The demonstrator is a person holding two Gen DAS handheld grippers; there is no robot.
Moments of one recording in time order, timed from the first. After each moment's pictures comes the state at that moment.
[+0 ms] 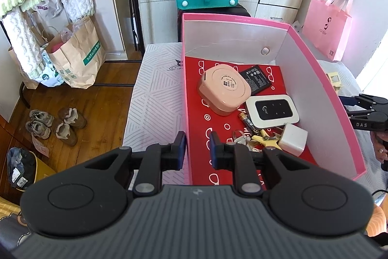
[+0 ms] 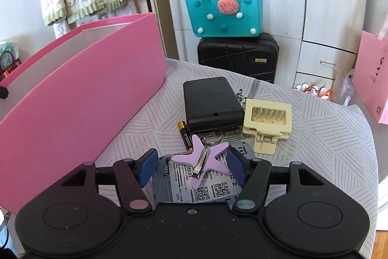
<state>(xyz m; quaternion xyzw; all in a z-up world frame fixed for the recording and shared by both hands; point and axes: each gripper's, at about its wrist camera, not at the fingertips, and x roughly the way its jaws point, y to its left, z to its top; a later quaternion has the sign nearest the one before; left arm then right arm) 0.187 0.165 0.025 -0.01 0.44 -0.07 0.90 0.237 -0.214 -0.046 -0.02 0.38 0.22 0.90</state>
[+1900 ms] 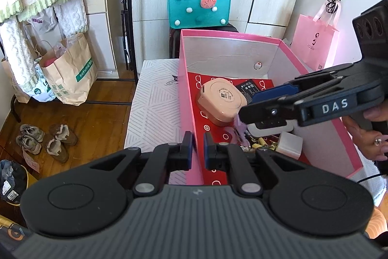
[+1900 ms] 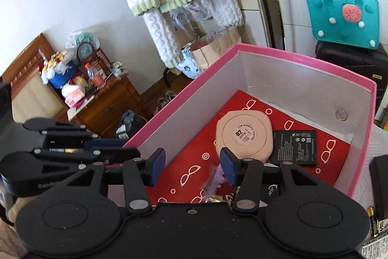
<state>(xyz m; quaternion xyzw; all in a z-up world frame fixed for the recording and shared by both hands) 0.170 0.182 0.018 -0.02 0.38 -0.10 0.92 0.257 -0.030 0.031 0.02 0.43 0.41 0.81</state>
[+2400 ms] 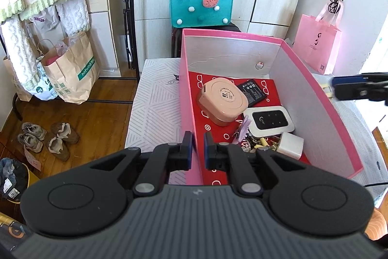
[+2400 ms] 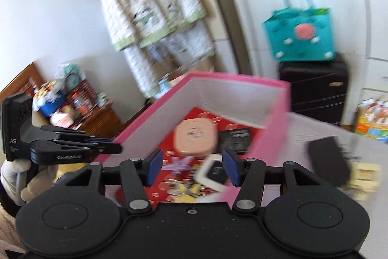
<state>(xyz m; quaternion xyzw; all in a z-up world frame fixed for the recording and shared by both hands) 0.171 0.180 0.018 -0.02 0.38 -0.10 0.92 0.211 -0.143 0.064 0.05 0.36 0.34 0.87</state>
